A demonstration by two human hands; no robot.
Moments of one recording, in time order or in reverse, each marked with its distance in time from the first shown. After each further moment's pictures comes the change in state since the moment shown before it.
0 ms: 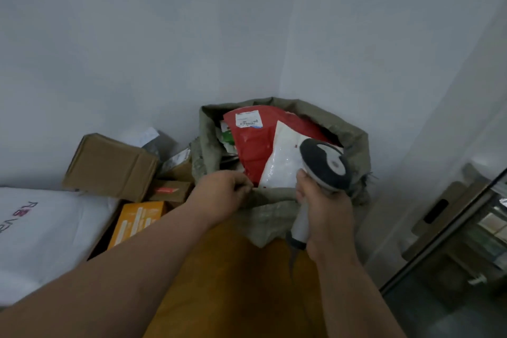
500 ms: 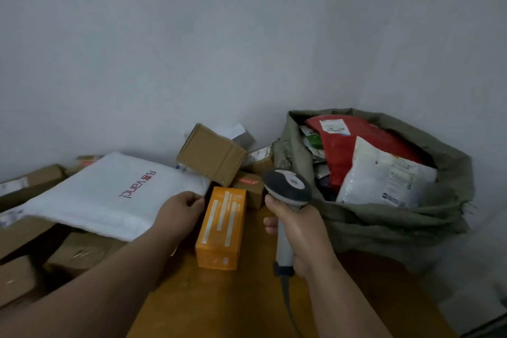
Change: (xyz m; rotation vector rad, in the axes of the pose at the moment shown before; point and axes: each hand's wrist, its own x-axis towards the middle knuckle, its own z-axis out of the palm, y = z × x) left_hand -0.149 -0.174 -0.069 -0.355 0.359 -0.637; right_hand -0.110 0.034 0.129 -0.106 -0.502 0.283
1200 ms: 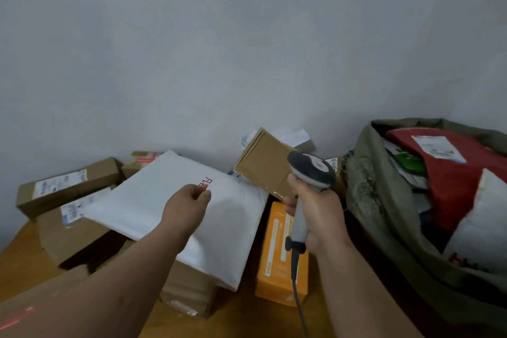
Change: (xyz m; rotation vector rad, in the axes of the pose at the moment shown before) left_hand 0.095 -0.063 -0.093 -0.102 0.160 -0.202; right_hand 0.106 -0.007 0.149 0.041 0.039 0.057
